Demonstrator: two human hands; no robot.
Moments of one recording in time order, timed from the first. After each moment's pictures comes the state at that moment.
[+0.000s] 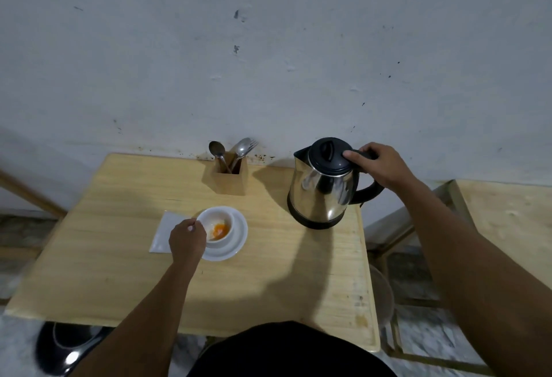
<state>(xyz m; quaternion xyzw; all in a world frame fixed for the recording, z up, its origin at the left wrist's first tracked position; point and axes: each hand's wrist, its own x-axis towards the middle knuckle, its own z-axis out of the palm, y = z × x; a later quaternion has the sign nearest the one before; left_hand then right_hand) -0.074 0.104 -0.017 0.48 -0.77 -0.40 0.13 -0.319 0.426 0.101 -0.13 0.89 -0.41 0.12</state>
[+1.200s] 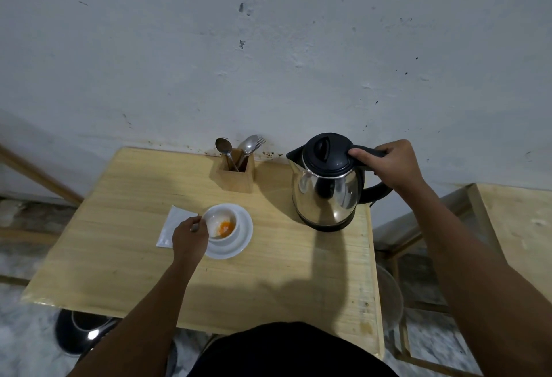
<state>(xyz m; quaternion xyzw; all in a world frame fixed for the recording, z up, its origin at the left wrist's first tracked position) -0.069 0.107 -0.014 0.46 -0.75 -0.45 0.13 -0.315 0.415 0.111 -0.17 0.87 -0.47 0.04</state>
